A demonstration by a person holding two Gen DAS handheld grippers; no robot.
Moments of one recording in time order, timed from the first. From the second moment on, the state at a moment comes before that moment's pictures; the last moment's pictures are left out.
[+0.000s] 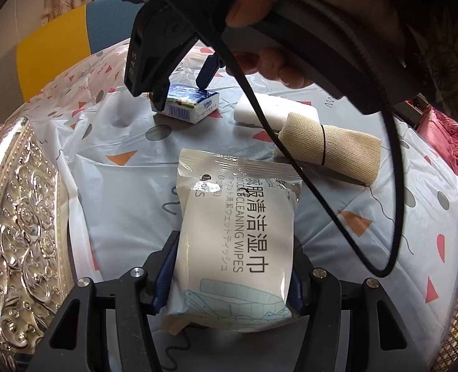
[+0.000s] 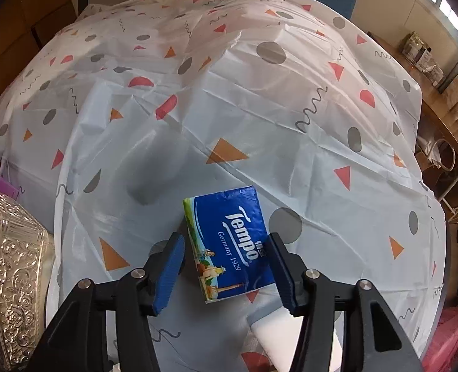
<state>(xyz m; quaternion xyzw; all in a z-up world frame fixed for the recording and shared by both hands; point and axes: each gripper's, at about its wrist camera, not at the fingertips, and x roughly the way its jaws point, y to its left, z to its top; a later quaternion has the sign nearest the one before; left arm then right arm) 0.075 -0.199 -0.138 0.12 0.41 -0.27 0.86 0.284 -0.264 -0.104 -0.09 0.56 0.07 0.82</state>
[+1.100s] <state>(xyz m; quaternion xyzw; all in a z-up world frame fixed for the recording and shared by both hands) 0.075 -0.201 -0.138 0.13 0.41 -0.27 0.86 0.191 -0.282 -0.056 -0.01 0.51 0.06 0.86</state>
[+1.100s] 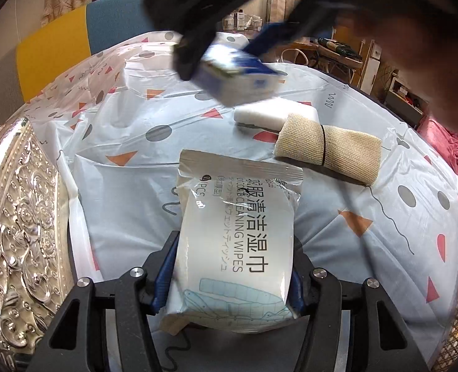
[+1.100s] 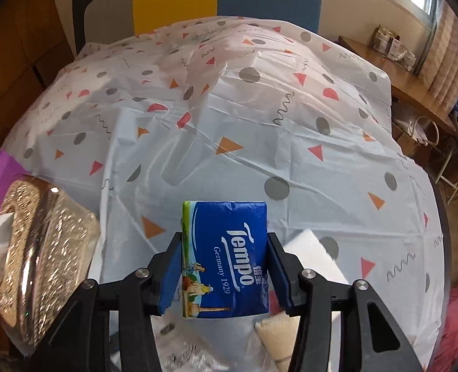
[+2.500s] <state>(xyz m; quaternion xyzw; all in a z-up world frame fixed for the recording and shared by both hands) 0.155 -0.173 -0.023 0.05 0.40 -0.19 0.90 0.092 -0.318 -0.069 0.05 0.44 0.00 0.90</state>
